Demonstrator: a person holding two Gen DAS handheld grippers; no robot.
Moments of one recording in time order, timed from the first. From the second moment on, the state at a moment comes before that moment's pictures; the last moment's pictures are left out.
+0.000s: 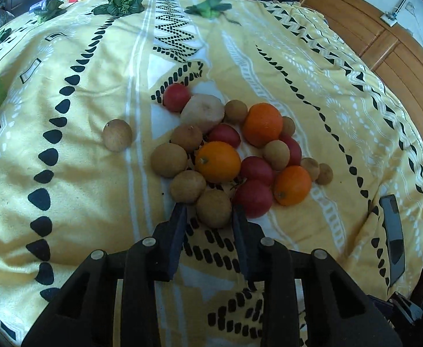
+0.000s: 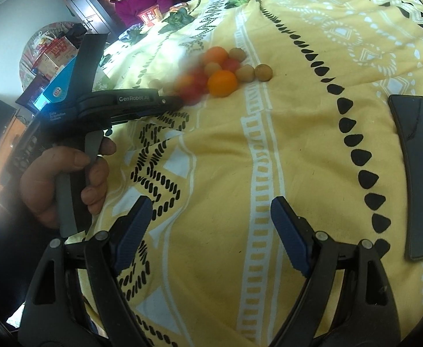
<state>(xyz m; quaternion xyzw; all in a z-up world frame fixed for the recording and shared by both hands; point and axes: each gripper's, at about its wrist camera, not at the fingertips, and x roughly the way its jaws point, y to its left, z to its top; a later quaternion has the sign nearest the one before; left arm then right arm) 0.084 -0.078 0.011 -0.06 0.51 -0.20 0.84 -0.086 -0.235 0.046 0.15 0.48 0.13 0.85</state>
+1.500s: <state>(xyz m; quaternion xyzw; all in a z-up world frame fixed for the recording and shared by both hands) 0.004 -0.009 0.122 -0.04 0.40 -0.14 0.90 0.001 -0.192 0.110 0.04 0.40 0.15 0.91</state>
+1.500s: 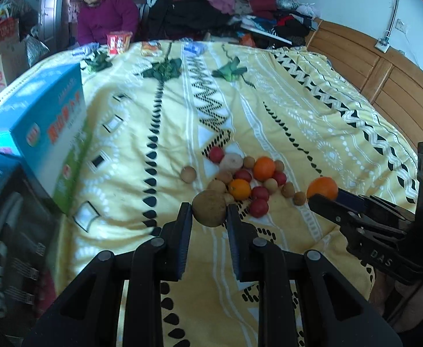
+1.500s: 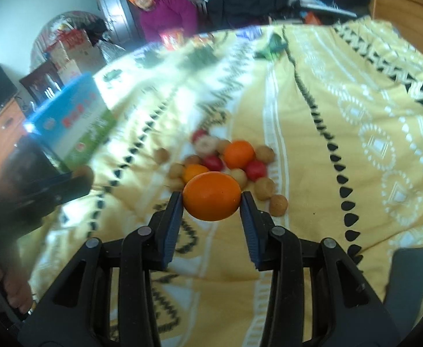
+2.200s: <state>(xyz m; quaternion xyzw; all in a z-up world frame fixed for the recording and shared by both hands) -0.073 0.185 0.195 -0.11 0.33 0.01 0.94 -0.018 -0.002 0.209 -0.02 0.33 0.32 0.89</state>
